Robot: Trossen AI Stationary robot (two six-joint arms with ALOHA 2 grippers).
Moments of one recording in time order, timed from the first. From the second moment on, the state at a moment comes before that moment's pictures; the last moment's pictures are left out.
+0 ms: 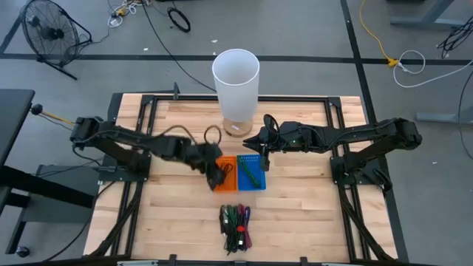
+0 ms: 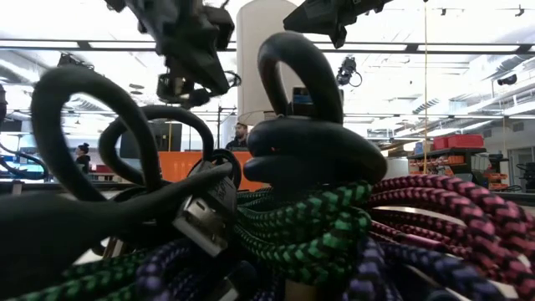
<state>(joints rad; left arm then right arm) -0.10 1.43 0.97 -0.34 0.03 -0.72 0.03 1.36 1.03 -0.01 0.14 0.07</state>
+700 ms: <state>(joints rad) 0.04 1.44 0.97 -0.31 0.03 -0.67 0.03 1.36 1.03 -0.02 0.18 0.06</state>
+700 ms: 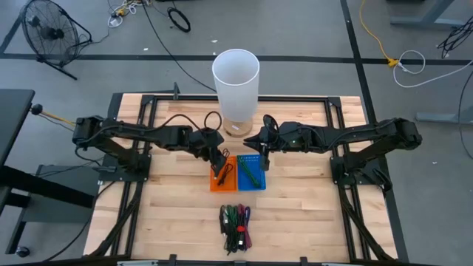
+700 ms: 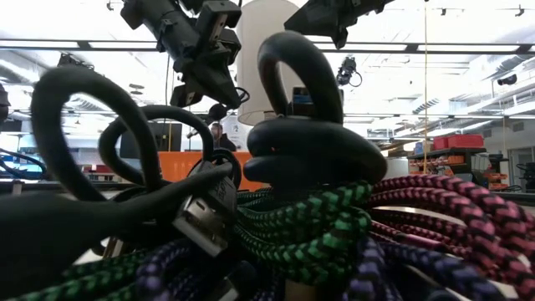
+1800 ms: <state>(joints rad) 0.03 1.44 0.97 -0.42 0.05 -0.73 0.03 1.36 1.03 -0.02 0.18 0.07</state>
